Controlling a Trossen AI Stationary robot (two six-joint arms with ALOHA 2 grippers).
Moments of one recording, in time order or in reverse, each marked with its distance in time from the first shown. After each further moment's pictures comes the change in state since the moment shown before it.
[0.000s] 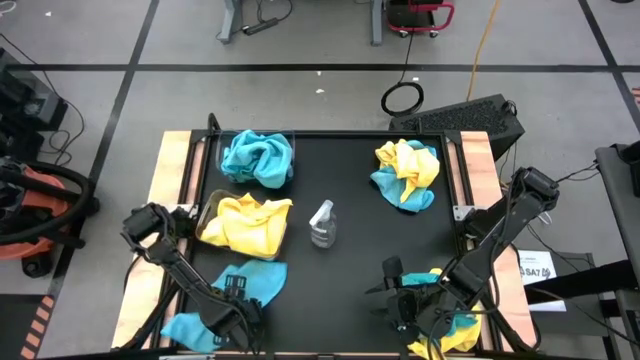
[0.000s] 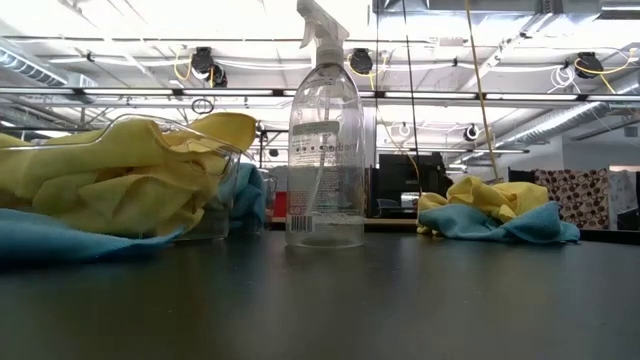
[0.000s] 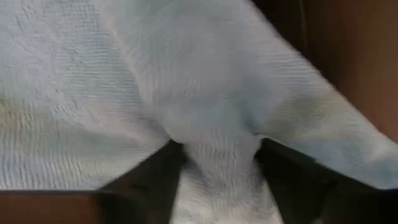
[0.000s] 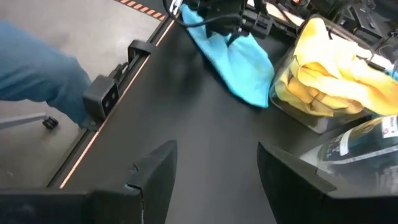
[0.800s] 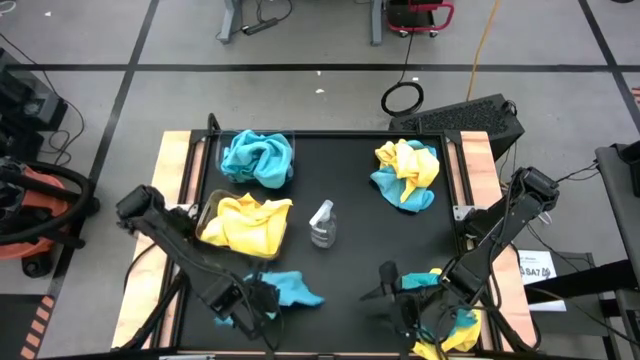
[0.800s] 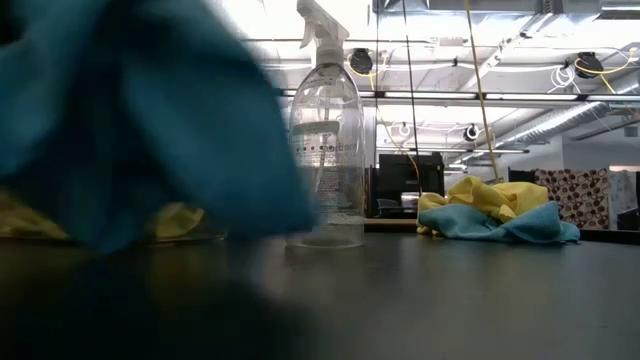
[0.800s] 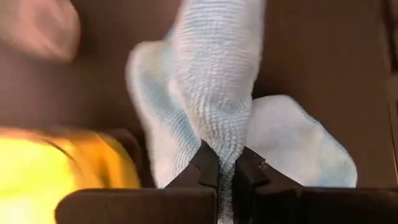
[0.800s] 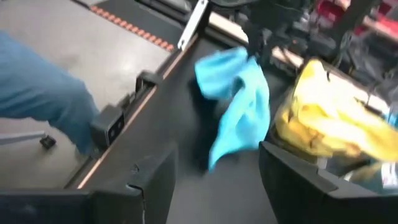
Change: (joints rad) left arm 0.122 -0.170 0.237 -0.092 -0.323 0.259; right arm -0.001 0.000 -0.025 0.203 -0.002 -0.177
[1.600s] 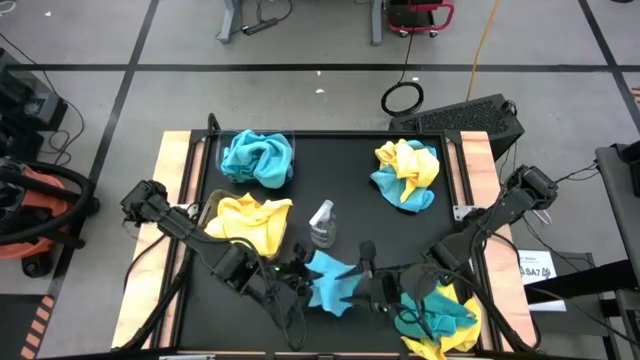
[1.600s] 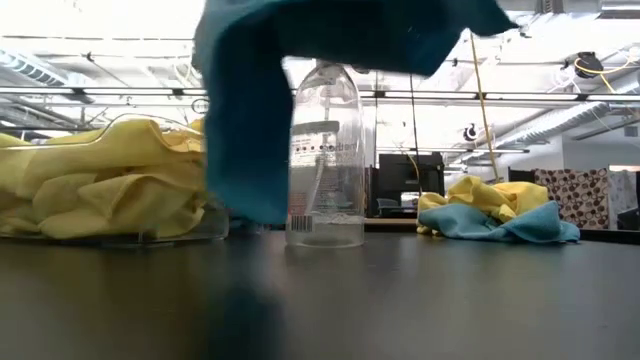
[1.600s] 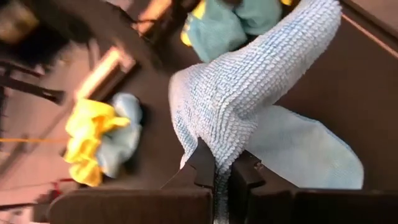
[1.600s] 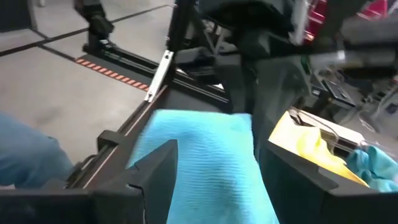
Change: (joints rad) left arm 0.164 -0.007 0.151 0.426 -0.273 0.802; right arm -0.203 -0.001 0.000 0.261 -0.134 -0.138
